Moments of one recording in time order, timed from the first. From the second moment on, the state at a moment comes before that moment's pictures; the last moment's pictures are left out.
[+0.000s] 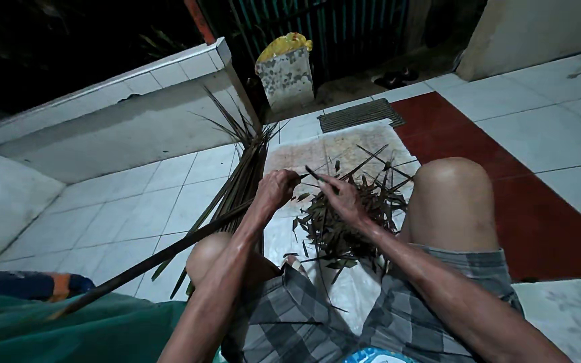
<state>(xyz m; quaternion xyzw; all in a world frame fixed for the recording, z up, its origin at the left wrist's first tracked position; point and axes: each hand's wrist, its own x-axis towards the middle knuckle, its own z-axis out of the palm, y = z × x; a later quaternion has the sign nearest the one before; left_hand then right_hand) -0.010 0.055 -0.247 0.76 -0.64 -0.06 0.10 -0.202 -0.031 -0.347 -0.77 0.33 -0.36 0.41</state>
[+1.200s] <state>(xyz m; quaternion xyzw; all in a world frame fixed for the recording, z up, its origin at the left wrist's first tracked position) -0.028 0.061 -0.237 0.77 -0.64 0.02 0.03 -0.203 -0.031 -0.333 -0.78 0.36 -0.30 0.42</state>
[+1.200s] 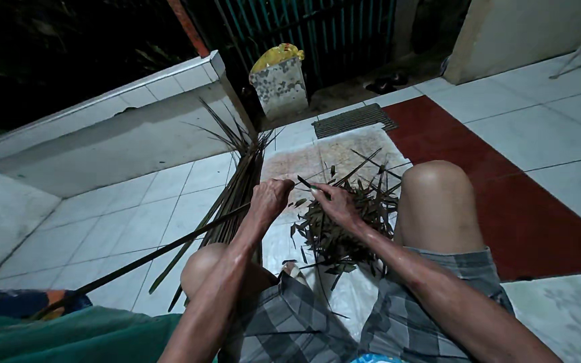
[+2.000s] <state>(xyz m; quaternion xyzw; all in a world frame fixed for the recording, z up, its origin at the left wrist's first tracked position) -0.018 0.048 -0.236 0.69 -0.67 -0.21 0.20 -0.203 -0.043 -0.320 -0.60 0.25 -0.42 0.64</state>
